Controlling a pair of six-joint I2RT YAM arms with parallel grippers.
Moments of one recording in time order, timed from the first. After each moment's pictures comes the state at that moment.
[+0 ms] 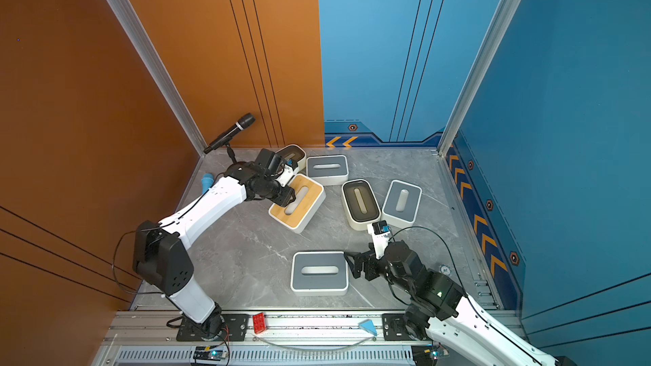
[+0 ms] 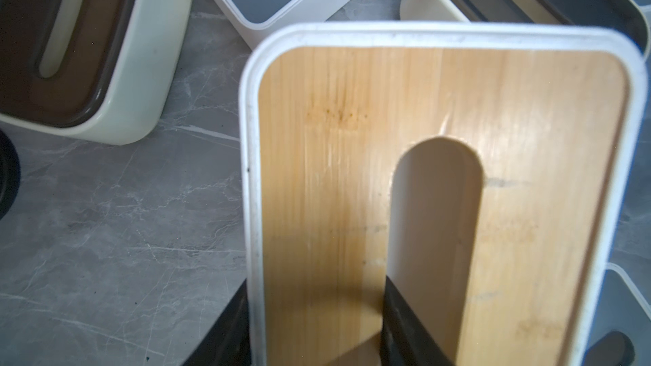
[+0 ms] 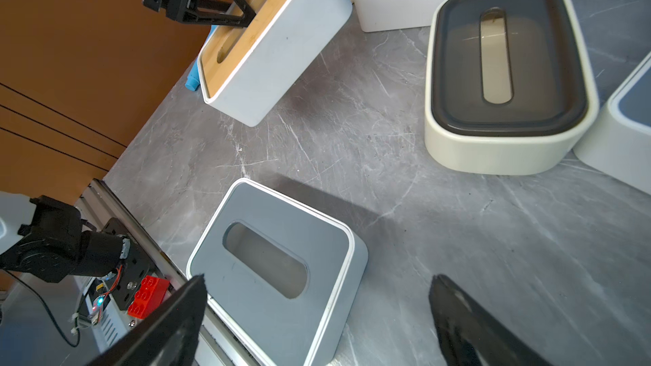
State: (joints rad) left arm -0.46 1.69 1.48 -0.84 0.10 0.10; right arm 0.84 0.47 0.51 -0.56 0.06 0.53
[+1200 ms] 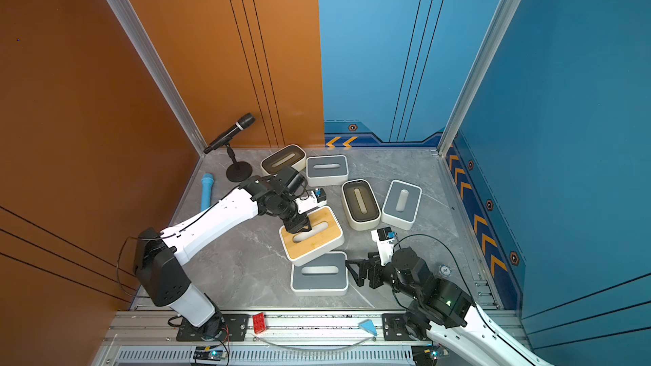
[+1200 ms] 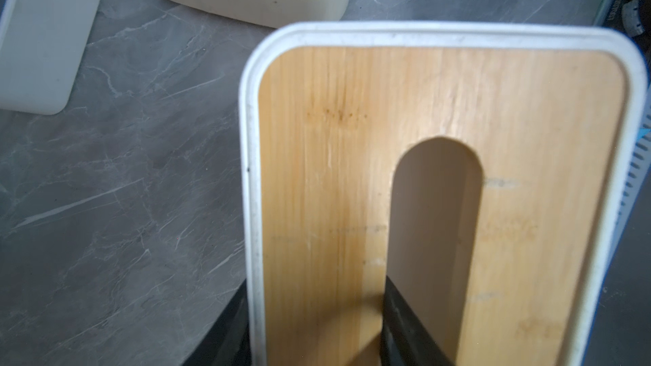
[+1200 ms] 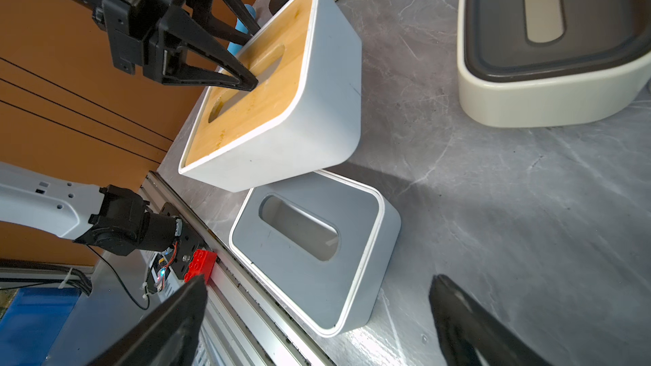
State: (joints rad) left arm -0.71 1.64 1.47 -1.01 0.22 0.38; right arm 0.84 0.36 0.48 -0.62 -0.06 0.63
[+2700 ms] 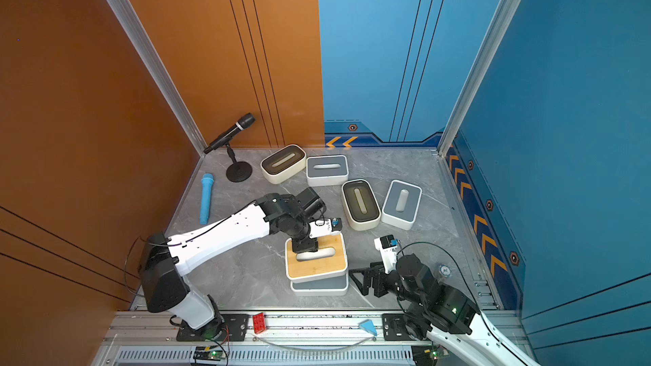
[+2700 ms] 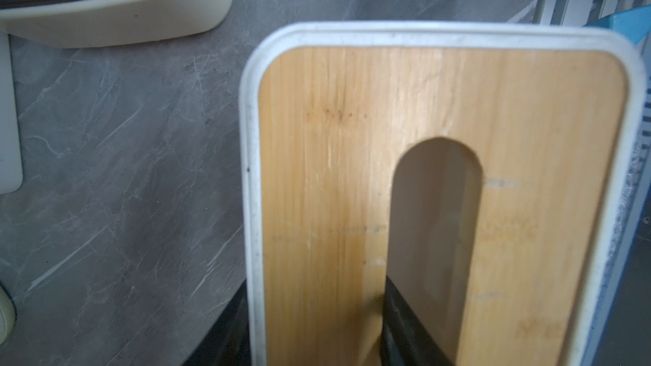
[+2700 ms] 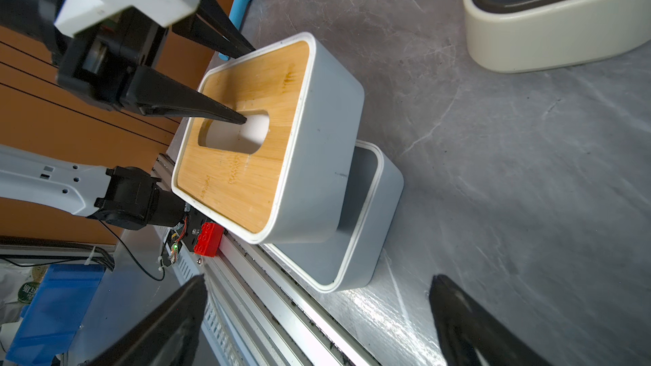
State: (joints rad) left arm -0.92 1.63 1.43 -1.03 0.09 0.48; right arm 0.84 0.25 0.43 -0.72 -0.11 0.68
